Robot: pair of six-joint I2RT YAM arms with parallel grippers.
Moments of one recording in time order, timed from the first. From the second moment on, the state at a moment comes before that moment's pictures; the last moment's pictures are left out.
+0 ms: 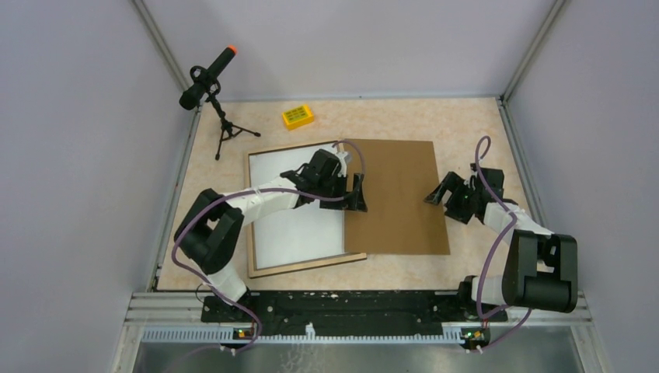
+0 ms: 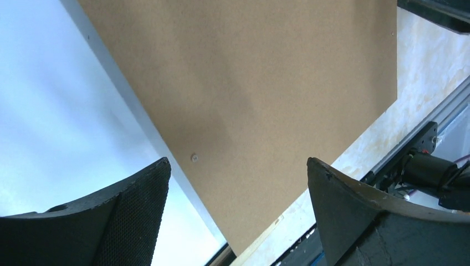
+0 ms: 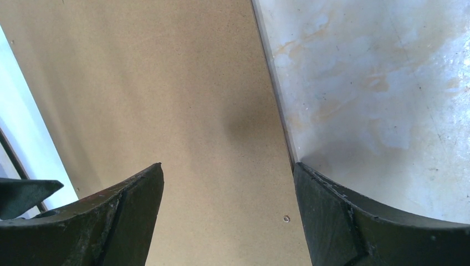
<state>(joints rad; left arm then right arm) -0.69 1.71 1.08 -0.22 0.32 -0.56 -0.13 1.32 0.56 -0.16 -0.39 0.47</state>
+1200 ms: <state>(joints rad) -0.64 1.59 0.70 0.20 0.36 -0.78 -0.13 1.32 0.56 -0.16 -0.41 0.45</state>
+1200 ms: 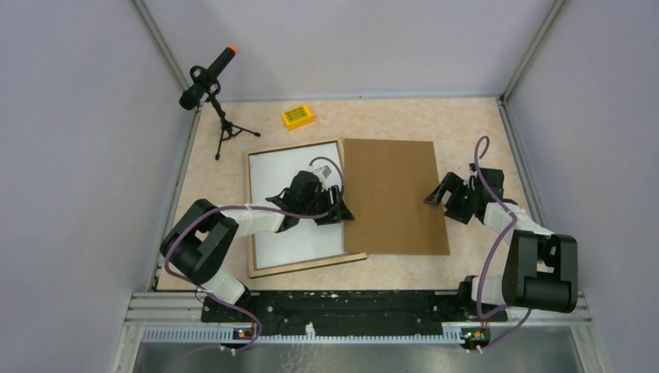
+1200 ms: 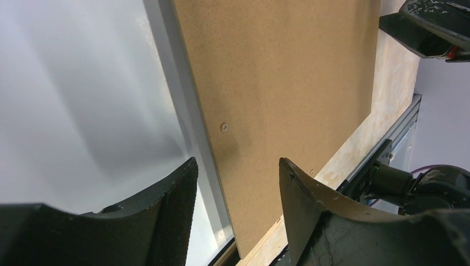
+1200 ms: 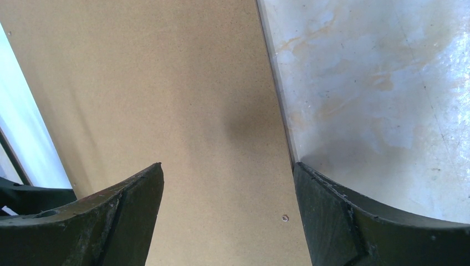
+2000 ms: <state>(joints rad) -0.63 1.65 0.76 0.26 0.48 -0.84 -0.13 1.31 0.56 -0.16 -0.35 0.43</state>
